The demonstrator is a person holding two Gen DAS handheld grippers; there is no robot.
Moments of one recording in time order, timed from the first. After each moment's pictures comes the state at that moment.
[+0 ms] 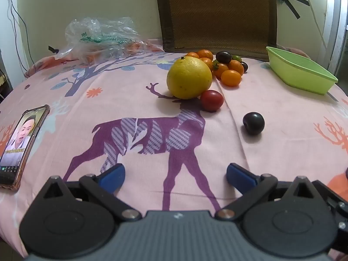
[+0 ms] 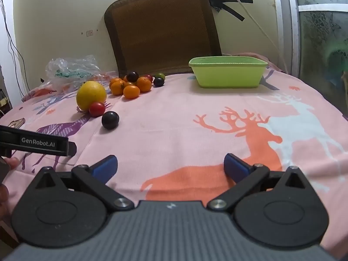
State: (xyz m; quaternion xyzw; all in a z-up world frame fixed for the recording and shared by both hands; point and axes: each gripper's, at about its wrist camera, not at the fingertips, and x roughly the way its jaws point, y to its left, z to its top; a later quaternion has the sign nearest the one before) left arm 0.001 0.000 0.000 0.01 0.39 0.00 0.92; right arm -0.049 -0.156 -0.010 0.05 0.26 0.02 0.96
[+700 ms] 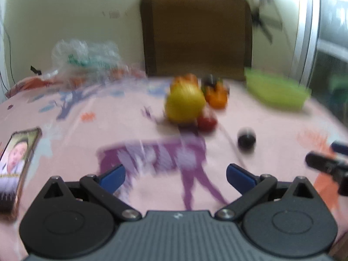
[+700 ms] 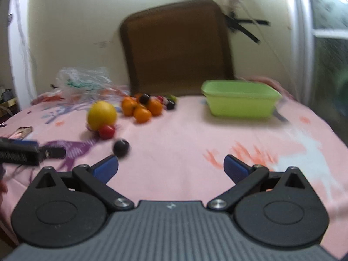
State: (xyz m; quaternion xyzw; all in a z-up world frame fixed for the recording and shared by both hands) left arm -0.006 0.053 0.013 -0.02 0.29 -0.11 0.95; right arm -0.024 -0.146 0.023 0.02 0.23 0.06 0.97
